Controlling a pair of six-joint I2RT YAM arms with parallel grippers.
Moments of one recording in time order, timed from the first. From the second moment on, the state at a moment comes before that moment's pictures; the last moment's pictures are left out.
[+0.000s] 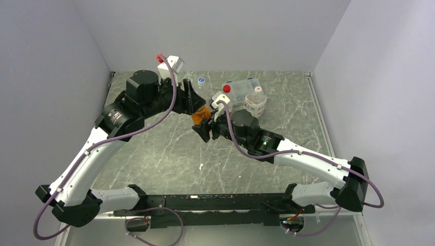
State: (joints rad) left arm -0.67 1.18 1.59 -0.70 0.11 -0.38; right arm 1.04 1.23 1.04 0.05 0.11 0.11
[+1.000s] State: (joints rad) left arm -0.68 1.19 1.59 -0.72 0.19 -0.28; right arm 1.00 1.22 1.09 -0.10 -0.06 0.12
